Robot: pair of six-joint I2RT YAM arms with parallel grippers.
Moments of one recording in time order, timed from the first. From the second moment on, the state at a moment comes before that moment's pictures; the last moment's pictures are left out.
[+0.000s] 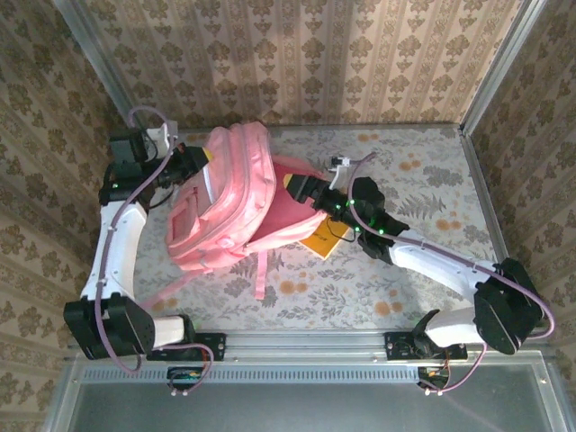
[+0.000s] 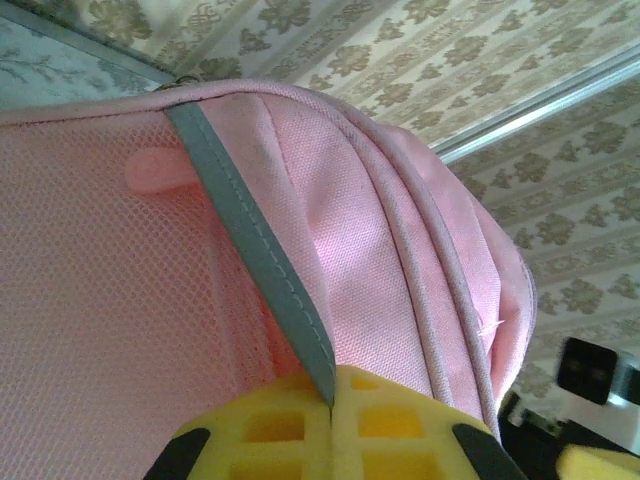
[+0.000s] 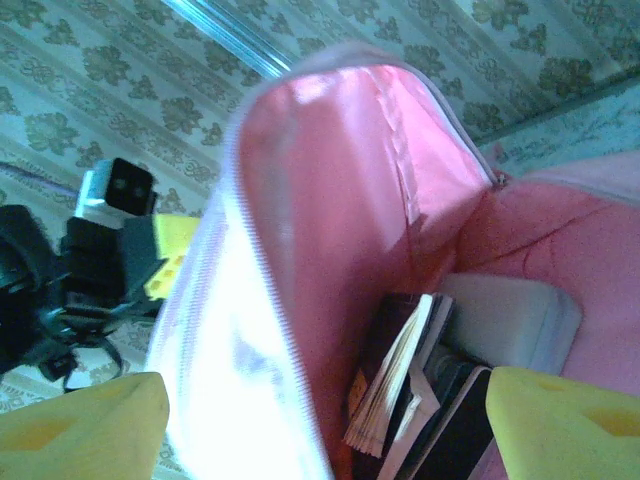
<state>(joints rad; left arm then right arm) 0.03 1.29 1.26 -0.50 0.82 -0.54 0.67 1.33 0.86 0.44 -0.12 0.88</state>
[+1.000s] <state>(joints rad) -0.46 1.68 1.64 -0.74 0.21 -0.24 0.46 1.12 0.66 -0.12 -0.03 0.73</state>
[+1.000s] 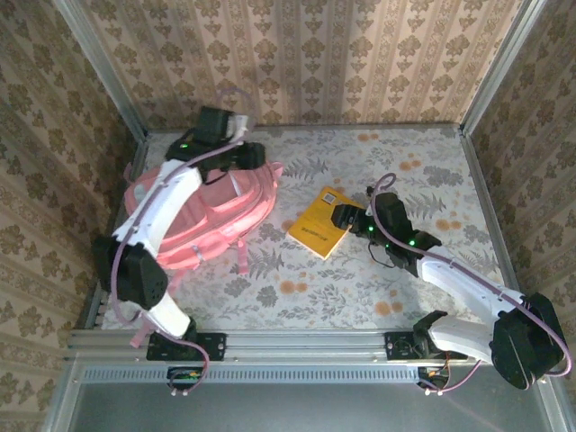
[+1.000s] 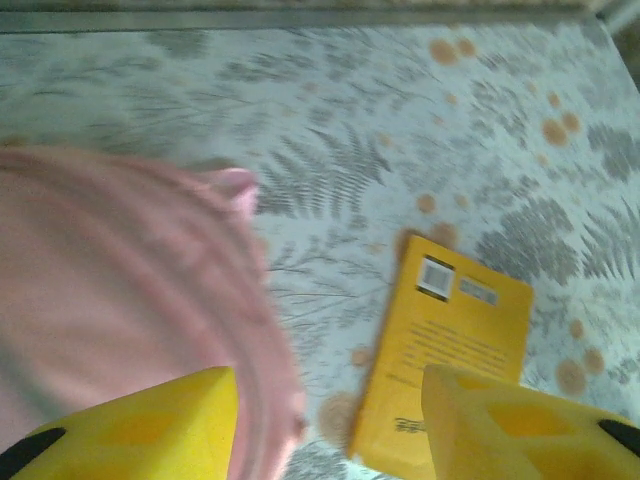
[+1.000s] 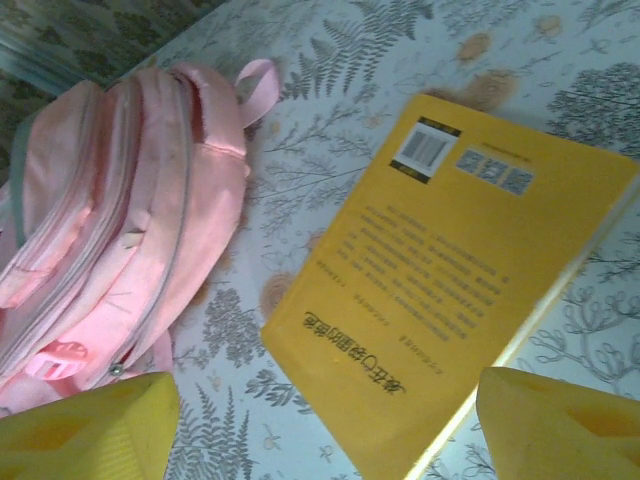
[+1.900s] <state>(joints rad) -0.63 2.26 1.78 -0.66 0.38 -0.28 0.29 1.40 0.61 -0.10 -0.22 0.83</state>
